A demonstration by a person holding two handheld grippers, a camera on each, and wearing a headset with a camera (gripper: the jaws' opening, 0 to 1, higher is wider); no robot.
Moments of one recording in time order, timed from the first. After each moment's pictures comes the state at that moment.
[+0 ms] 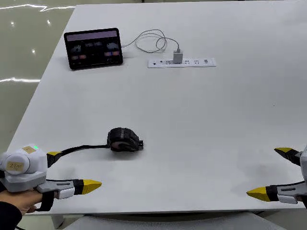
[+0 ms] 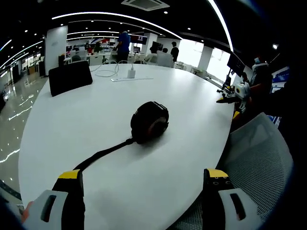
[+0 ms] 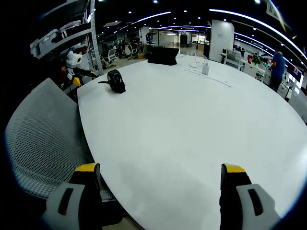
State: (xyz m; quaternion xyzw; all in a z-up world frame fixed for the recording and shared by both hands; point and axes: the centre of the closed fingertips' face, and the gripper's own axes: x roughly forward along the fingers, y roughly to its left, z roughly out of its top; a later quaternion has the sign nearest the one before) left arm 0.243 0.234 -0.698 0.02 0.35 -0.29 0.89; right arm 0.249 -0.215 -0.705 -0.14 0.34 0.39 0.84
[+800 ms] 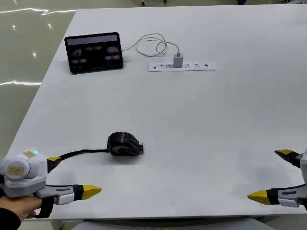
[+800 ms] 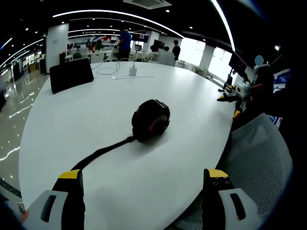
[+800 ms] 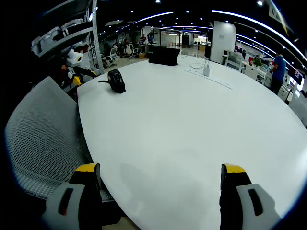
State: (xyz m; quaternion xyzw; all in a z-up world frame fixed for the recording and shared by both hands) left arm 0.241 0.237 -0.699 0.01 0.36 -0.29 0.89; right arm 0.254 -0.215 -0.704 -0.15 0.34 0.40 0.84
